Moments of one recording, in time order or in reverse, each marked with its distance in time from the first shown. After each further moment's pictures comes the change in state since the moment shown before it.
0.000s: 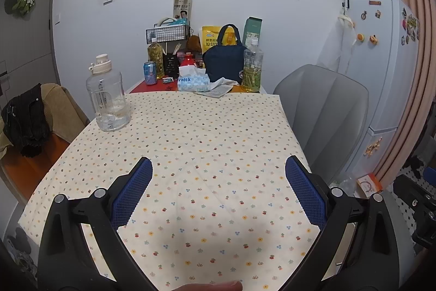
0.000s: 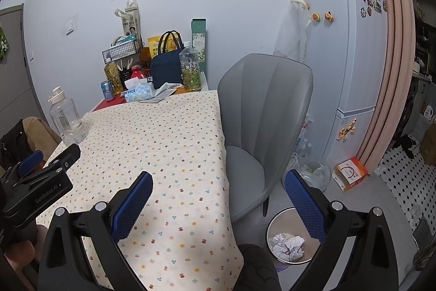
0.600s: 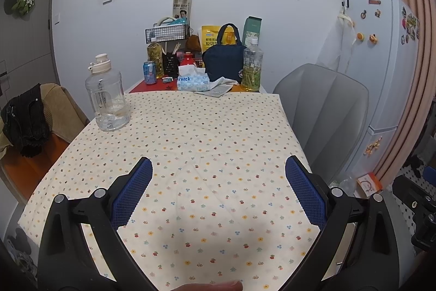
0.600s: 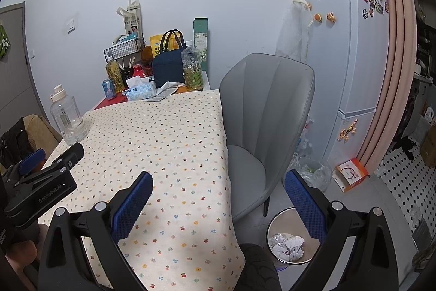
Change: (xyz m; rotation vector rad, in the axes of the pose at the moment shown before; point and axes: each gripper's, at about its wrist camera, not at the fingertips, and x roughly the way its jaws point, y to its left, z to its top) left arm 0.001 -0.001 -0.002 0.003 0.002 -0.001; right arm 0.001 0.002 -0.002 -0.008 -0.001 0.002
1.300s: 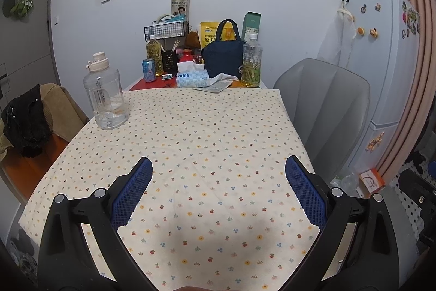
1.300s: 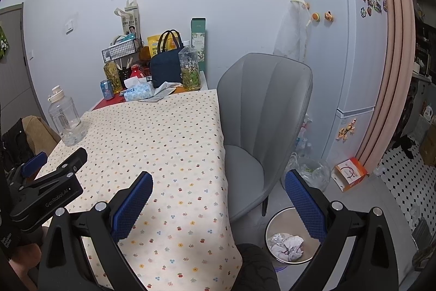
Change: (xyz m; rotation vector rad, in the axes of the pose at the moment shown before) left arm 0.008 -0.008 -0.004 0.014 0.019 0.008; right arm 0.002 -0.005 -0.001 0.006 0.004 -0.004
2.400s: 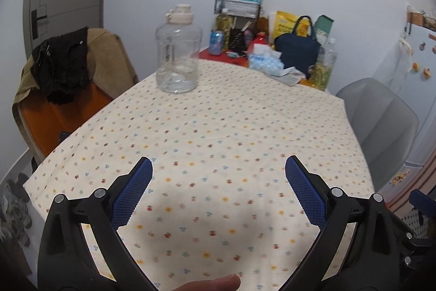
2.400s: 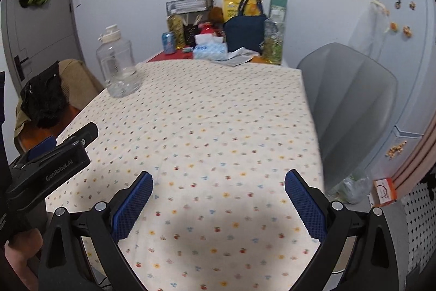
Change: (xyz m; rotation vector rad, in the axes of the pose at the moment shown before) left arm 0.038 0.150 -0.034 -0.266 0.085 0.174; right arm 0.068 0.155 -0.025 -0.238 0.157 0.225
